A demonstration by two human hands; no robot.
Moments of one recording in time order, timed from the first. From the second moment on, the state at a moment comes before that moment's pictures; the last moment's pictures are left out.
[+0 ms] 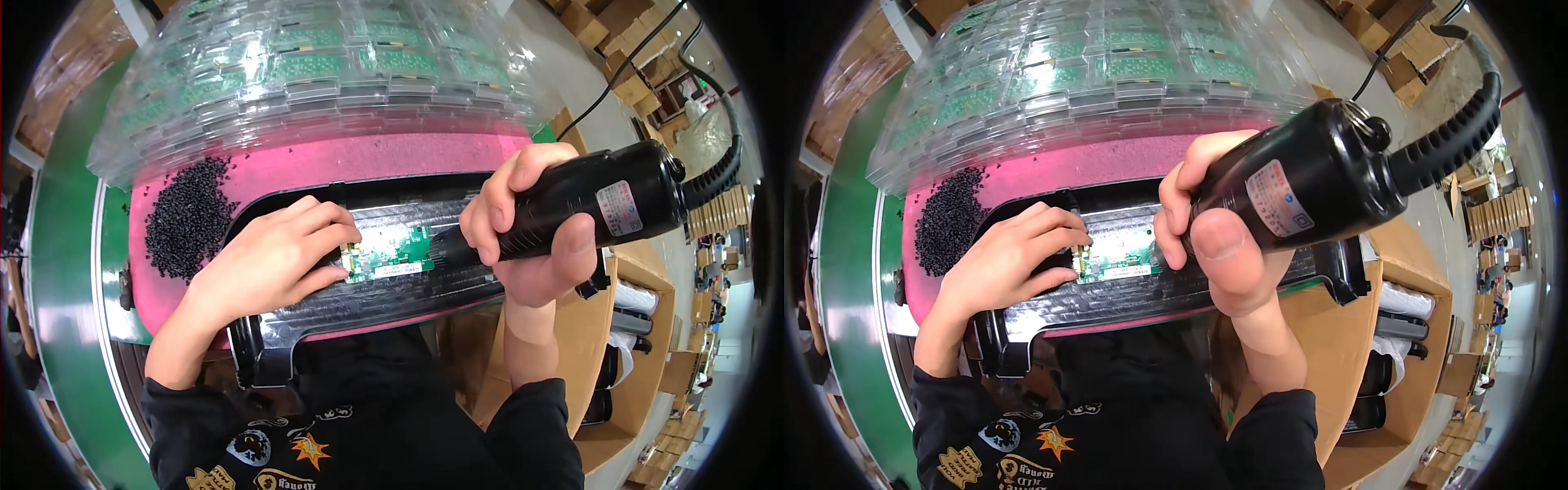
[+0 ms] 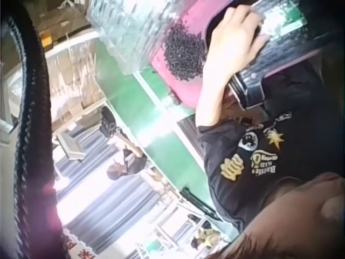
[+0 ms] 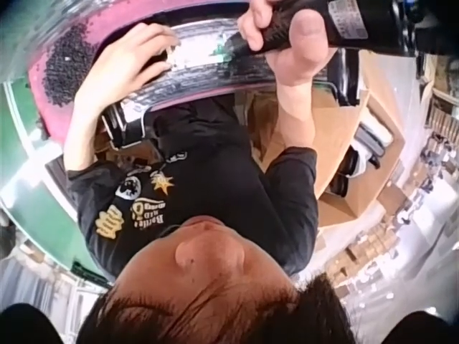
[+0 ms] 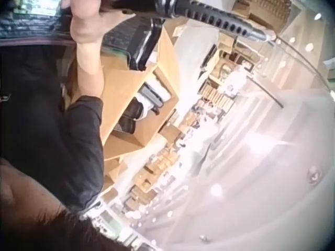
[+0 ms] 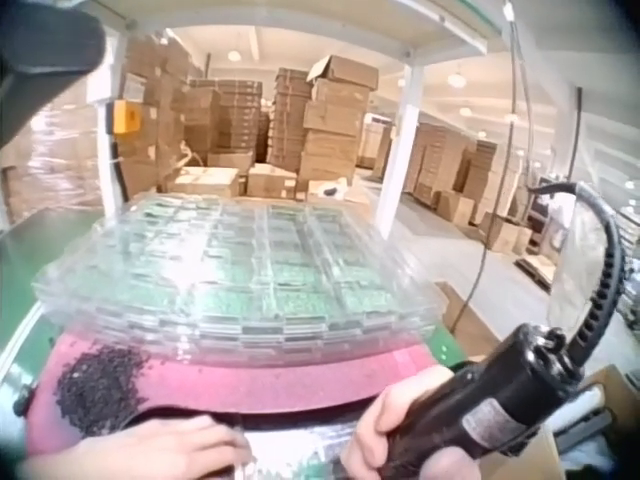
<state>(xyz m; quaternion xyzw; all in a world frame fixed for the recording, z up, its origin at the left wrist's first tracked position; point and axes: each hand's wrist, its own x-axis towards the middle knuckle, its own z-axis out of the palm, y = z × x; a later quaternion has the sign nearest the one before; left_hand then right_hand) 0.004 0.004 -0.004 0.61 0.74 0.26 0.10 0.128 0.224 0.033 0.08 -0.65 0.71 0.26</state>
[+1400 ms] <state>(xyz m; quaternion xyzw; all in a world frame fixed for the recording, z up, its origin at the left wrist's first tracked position) 0.001 -0.002 -0.002 0.52 0.83 0.20 0.01 0.133 0.220 0.031 0.07 -0.52 0.81 0.28</state>
